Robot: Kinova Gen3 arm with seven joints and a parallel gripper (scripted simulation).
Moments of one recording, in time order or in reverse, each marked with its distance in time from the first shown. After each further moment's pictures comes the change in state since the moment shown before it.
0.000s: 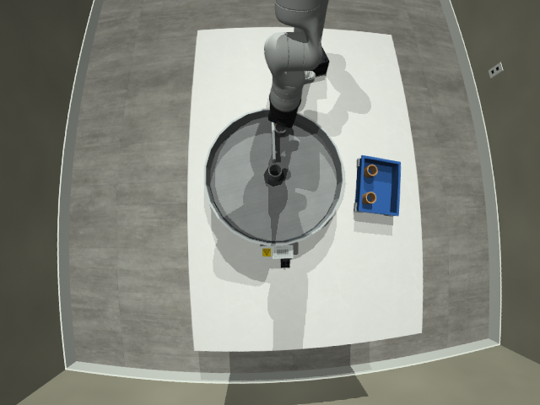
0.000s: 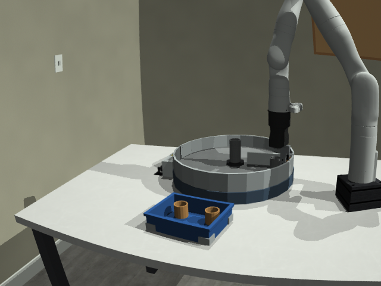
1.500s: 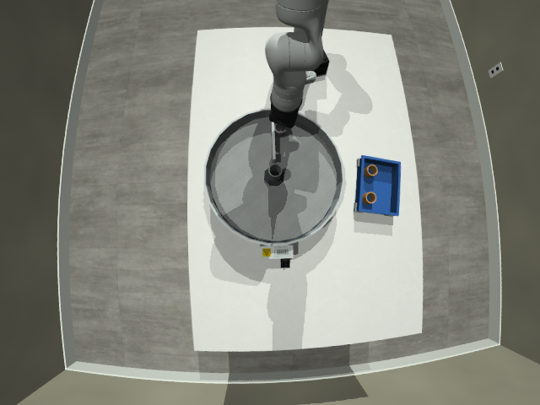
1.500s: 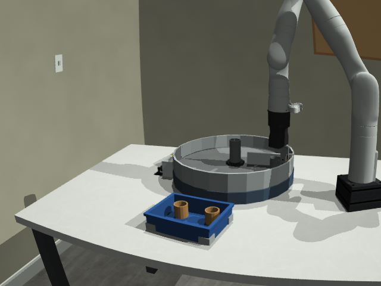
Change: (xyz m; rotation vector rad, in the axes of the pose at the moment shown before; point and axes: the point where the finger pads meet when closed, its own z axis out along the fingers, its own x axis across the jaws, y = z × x) arm 0.003 0.000 0.000 0.000 0.004 -0.005
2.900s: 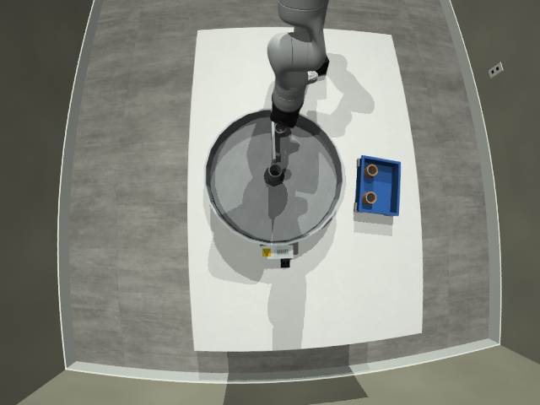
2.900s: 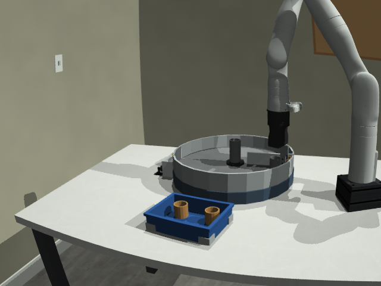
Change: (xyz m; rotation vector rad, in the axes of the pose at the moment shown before) arm 0.003 0.000 -0.003 0.004 -0.005 0.004
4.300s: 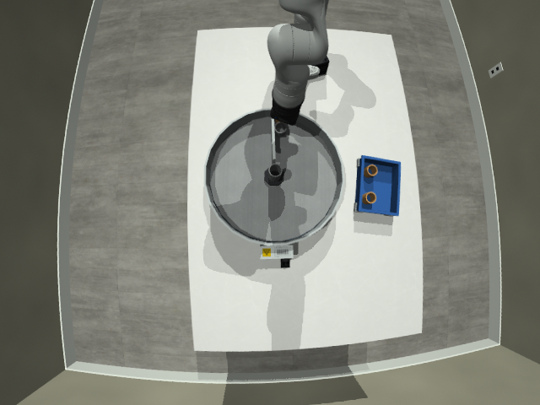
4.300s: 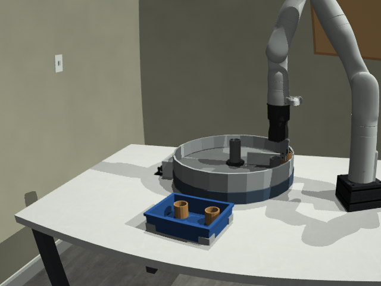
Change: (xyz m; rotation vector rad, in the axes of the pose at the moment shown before) arm 0.000 0.000 -0.019 -0.002 0.000 0.001
